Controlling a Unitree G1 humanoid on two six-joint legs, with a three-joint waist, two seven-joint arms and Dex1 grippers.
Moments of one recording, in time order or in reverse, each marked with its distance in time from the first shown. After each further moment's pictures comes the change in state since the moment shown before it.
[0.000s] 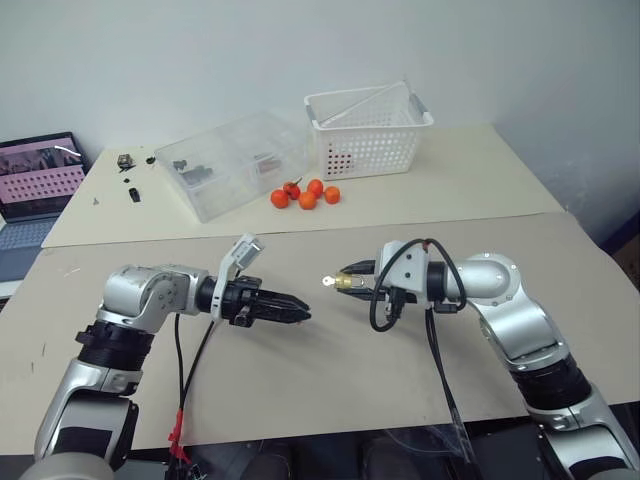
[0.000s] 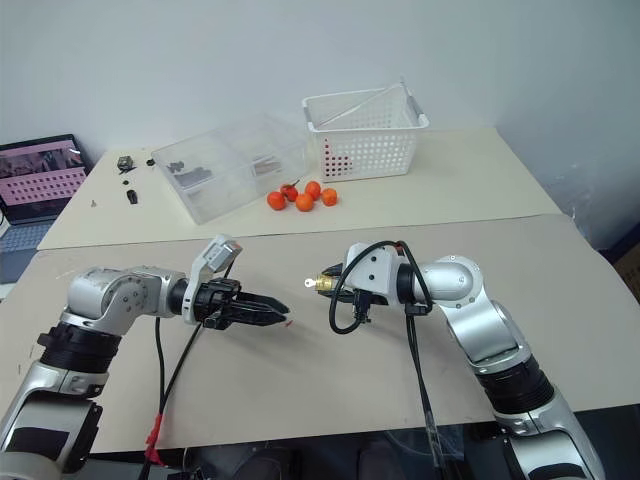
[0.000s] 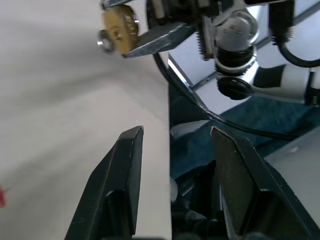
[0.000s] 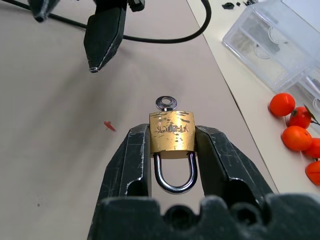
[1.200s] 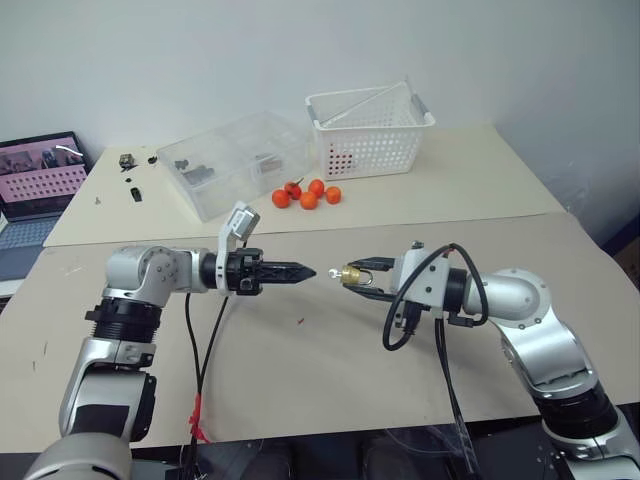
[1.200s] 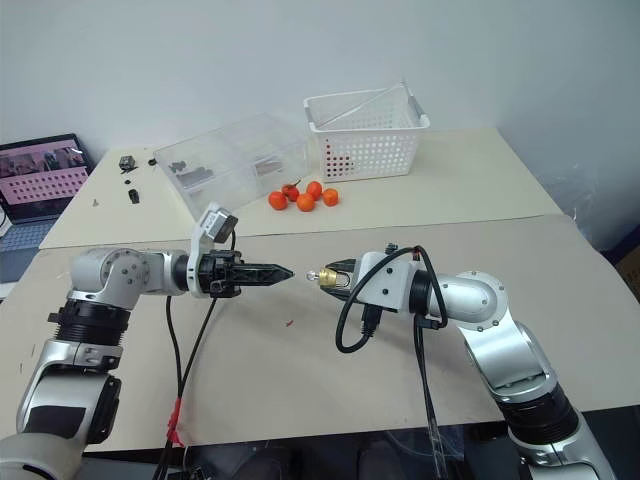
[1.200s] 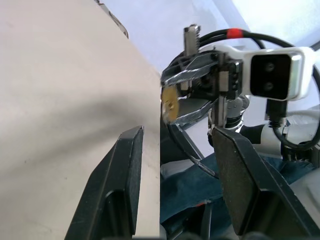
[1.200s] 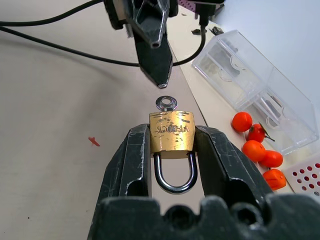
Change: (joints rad) left arm -0.125 -0.091 0.095 0.195 -0.054 0.053 0.083; right arm 0.119 -0.047 -0.075 -0.183 0.027 -0.030 -0.112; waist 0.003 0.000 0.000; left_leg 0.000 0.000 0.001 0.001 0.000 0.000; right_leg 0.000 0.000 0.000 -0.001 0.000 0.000
